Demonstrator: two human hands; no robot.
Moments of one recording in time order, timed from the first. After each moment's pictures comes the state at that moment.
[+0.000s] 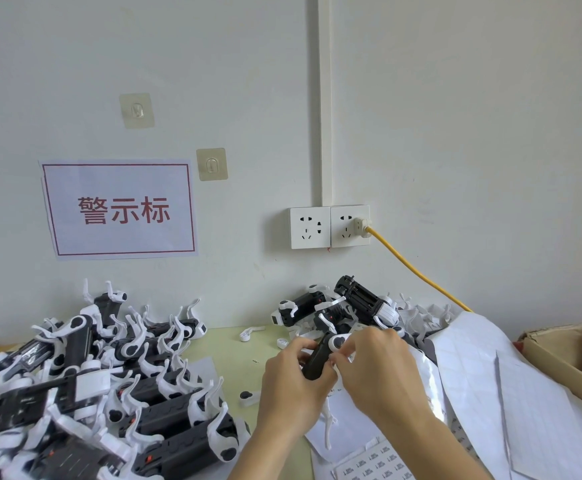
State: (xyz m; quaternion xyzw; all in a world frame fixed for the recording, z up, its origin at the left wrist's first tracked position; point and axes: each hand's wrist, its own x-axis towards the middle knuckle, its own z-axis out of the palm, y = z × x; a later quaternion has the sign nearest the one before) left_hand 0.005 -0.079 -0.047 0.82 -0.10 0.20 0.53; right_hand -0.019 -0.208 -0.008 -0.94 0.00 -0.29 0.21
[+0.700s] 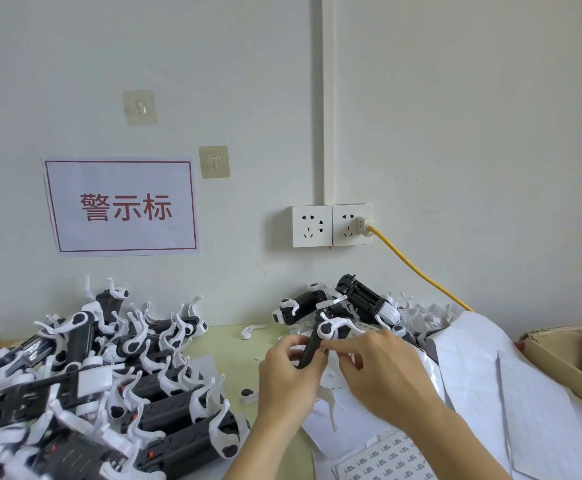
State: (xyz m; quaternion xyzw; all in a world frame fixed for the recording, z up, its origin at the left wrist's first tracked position) left_hand 0.005 -0.078 -0.041 0.75 -0.04 0.17 0.63; right_hand -0.021 -0.221 -0.008 -0.93 -0.14 -0.27 0.19
